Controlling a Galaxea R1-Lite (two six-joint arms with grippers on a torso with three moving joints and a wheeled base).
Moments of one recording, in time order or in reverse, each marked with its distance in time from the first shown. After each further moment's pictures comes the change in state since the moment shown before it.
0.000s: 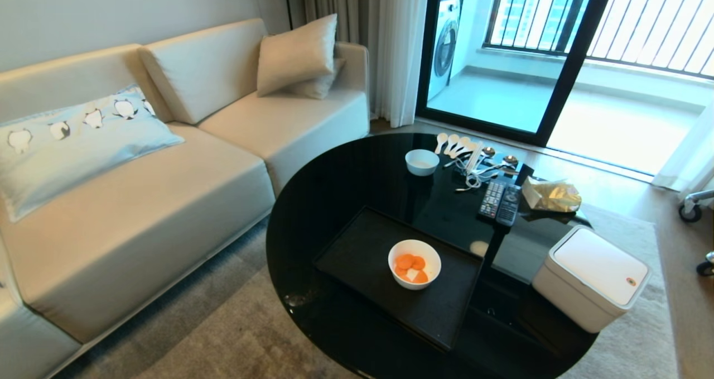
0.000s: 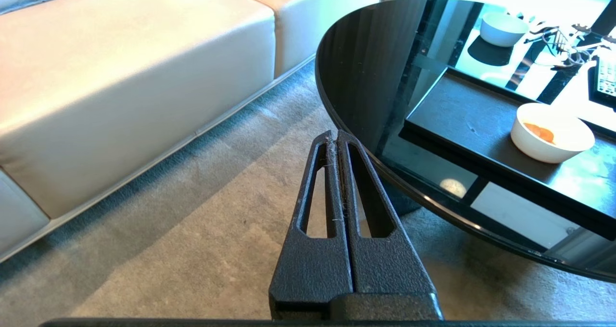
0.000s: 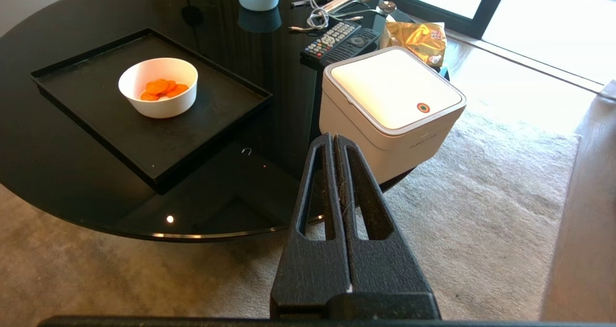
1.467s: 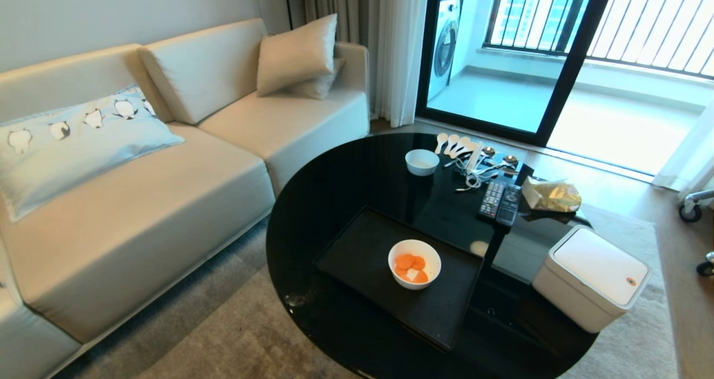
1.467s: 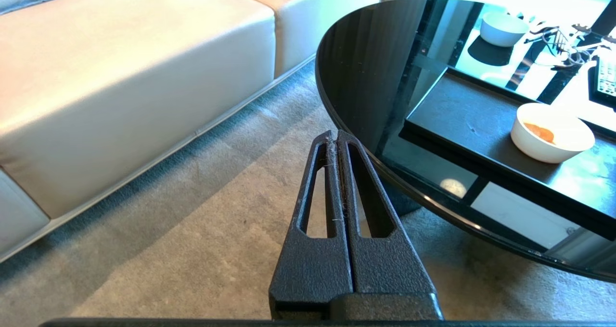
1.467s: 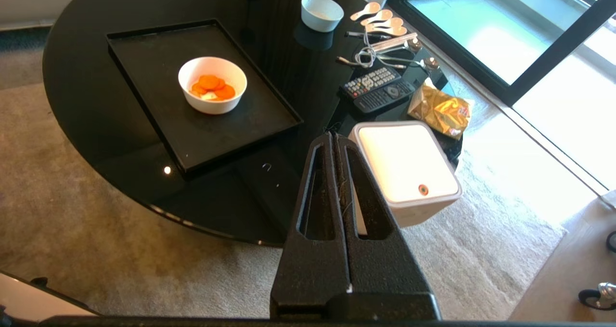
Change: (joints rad) left arm 0.000 0.000 0.000 0.000 0.000 0.000; right arm 0.011 0.320 -0.457 0.210 0.204 -0.257
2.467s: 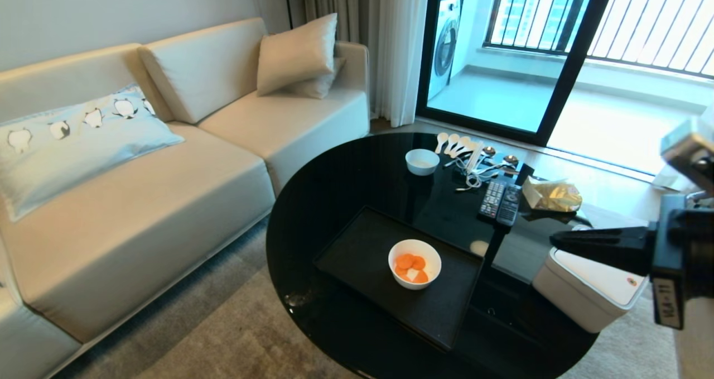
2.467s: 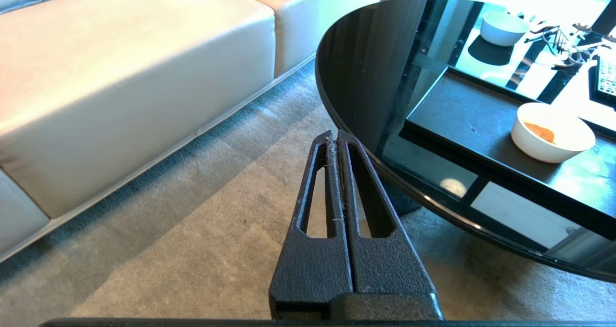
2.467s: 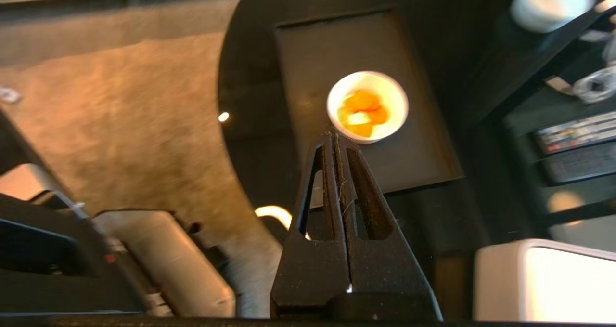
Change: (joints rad) left arm 0.000 0.000 0.000 0.000 0.000 0.000; right arm 0.497 0.849 -0.385 -0.132 -0.018 0.154
